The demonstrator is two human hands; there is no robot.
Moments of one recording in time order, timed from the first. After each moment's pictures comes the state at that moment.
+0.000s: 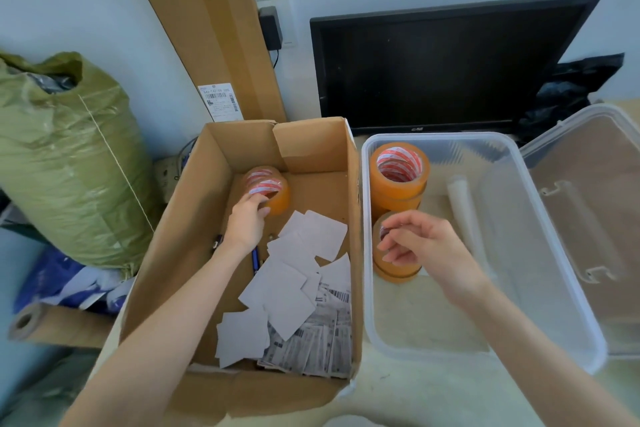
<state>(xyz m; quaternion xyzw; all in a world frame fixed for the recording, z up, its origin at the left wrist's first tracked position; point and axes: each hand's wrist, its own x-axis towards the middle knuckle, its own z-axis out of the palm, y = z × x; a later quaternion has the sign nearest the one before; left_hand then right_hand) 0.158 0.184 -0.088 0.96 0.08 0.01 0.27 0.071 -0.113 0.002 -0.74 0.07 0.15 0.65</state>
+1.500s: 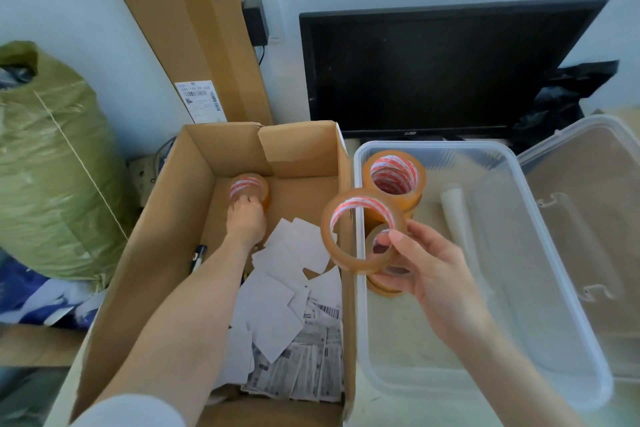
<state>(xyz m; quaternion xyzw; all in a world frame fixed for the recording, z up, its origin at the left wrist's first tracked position) 0.221 0.176 -0.138 0.99 0.10 -0.11 0.04 0.068 -0.102 0.001 -0.56 0.17 0.09 0.80</state>
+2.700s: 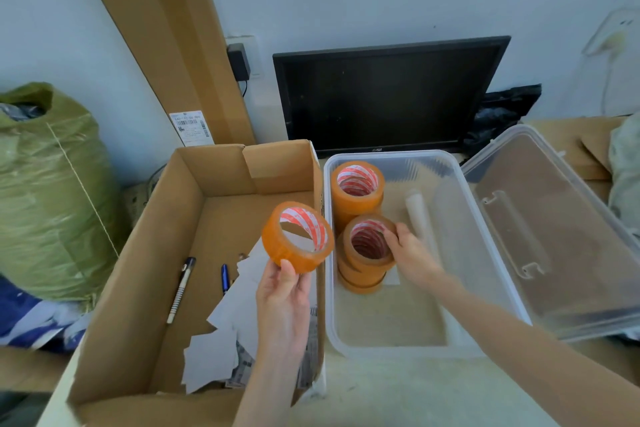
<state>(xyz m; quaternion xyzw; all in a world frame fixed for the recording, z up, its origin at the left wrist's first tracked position) 0.019 0.035 -0.016 0.39 0.17 0.03 0.91 0.099 -0.164 -0.062 -0.89 0.11 0.14 0.41</state>
